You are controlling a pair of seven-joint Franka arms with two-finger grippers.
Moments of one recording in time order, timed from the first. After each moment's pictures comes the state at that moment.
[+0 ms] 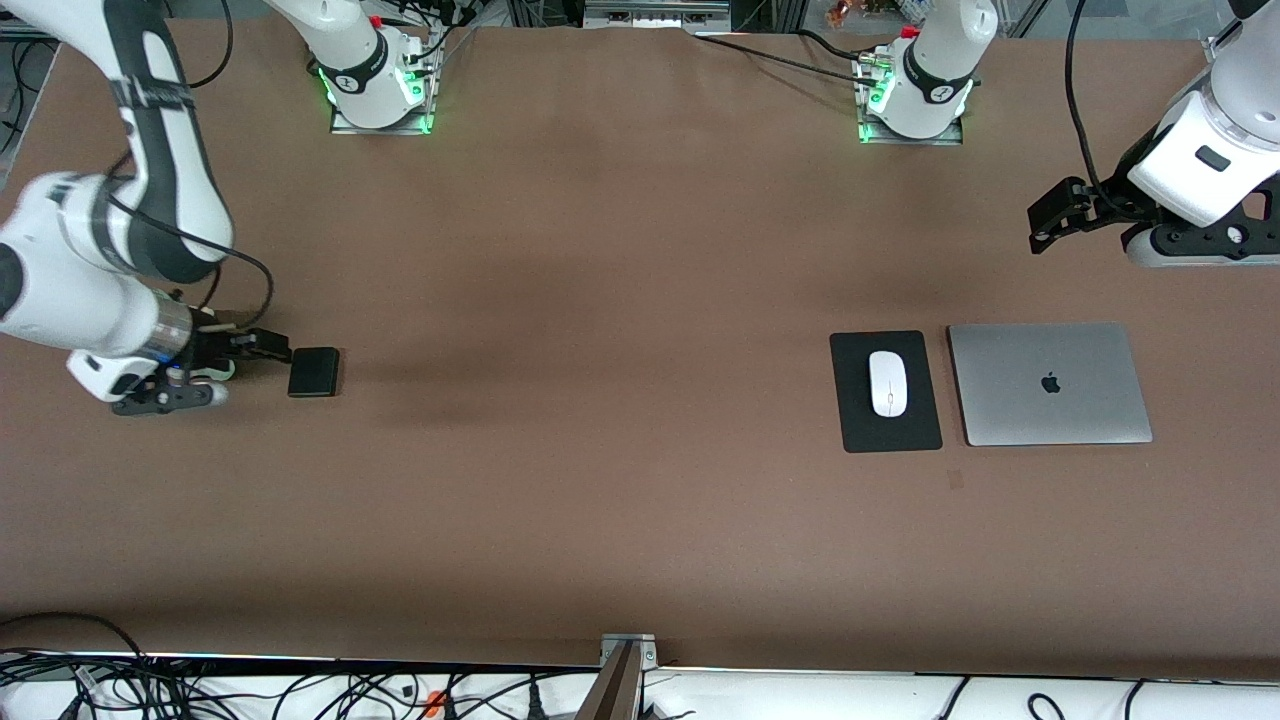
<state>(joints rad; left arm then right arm) -0.04 0.02 -0.10 -1.55 0.03 1.53 -0.16 0.10 0.28 -0.17 -1.81 0.12 1.99 -0.23</state>
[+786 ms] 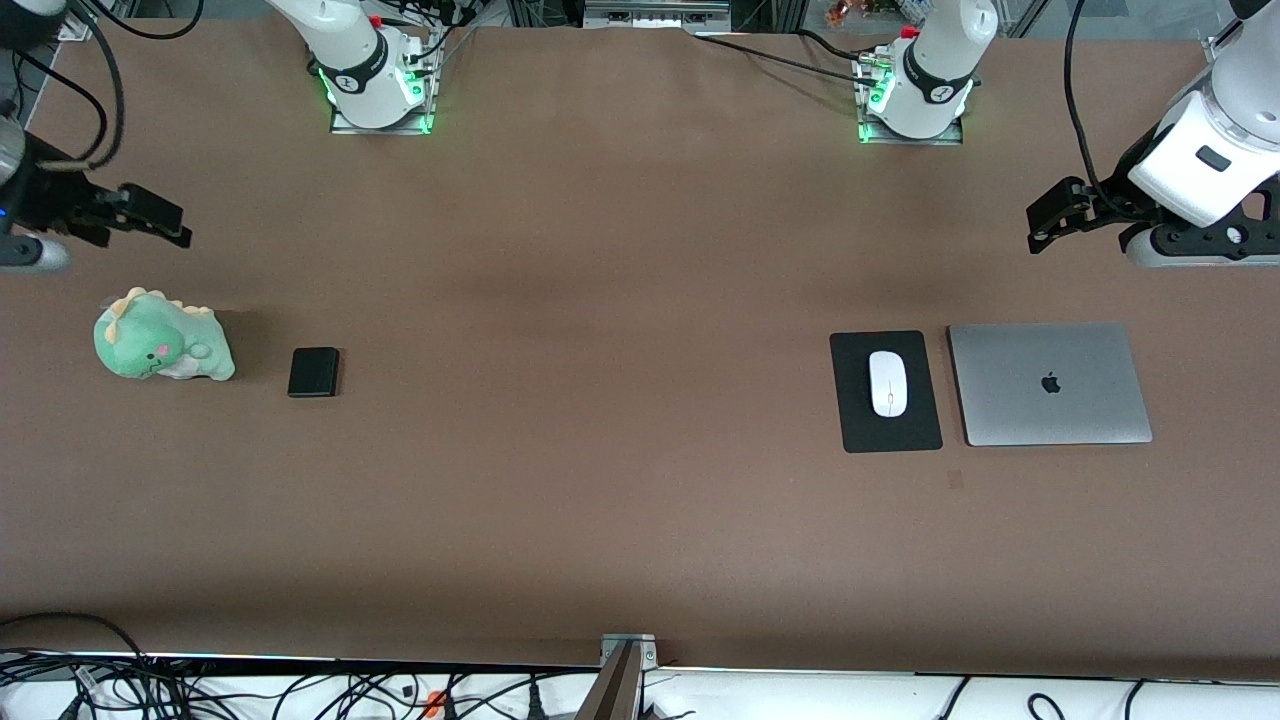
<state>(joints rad) -0.04 0.02 -0.09 -1.55 0.01 1.54 -0.16 0.01 -0.03 -0.05 -1.65 0.02 1.55 -0.02</state>
